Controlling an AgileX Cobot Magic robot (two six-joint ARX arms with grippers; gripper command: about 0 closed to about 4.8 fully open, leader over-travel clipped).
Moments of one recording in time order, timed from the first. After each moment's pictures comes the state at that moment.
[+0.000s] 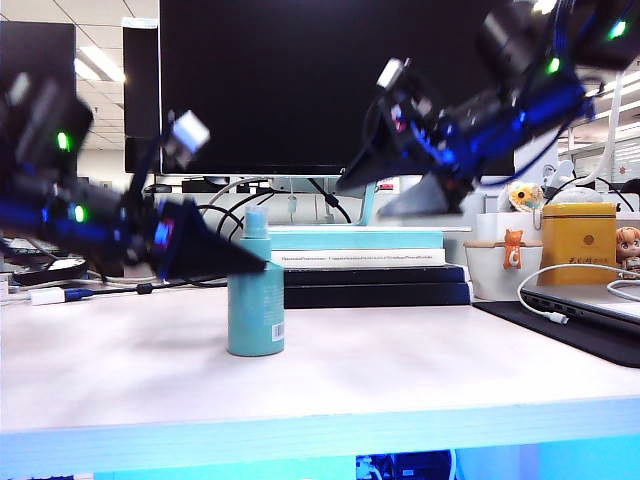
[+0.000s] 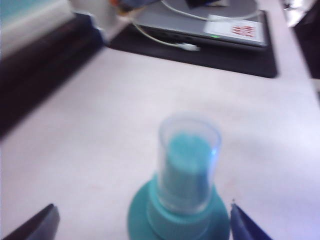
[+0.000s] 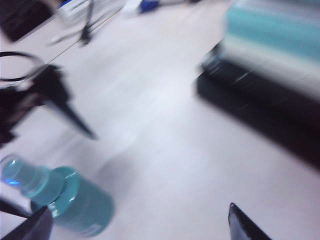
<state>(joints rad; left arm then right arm) -0.29 1.77 0.69 0.63 0.84 0.37 0.32 1.69 1.07 0.07 -0.69 -0.09</state>
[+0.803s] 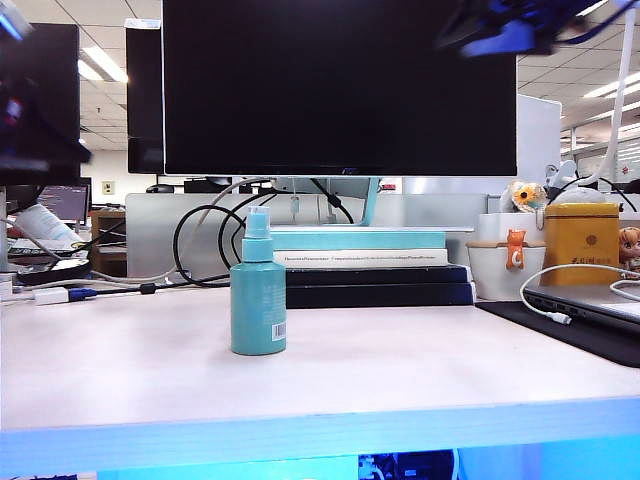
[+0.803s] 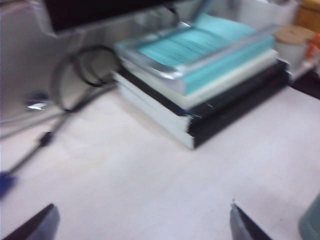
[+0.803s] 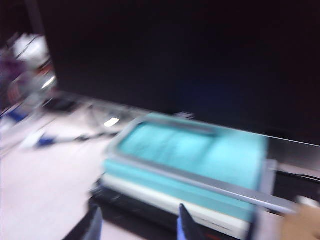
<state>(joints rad) 0.12 1.30 0.60 0.42 0.68 0.25 0.24 1.28 0.93 0.29 -0.32 0.01</state>
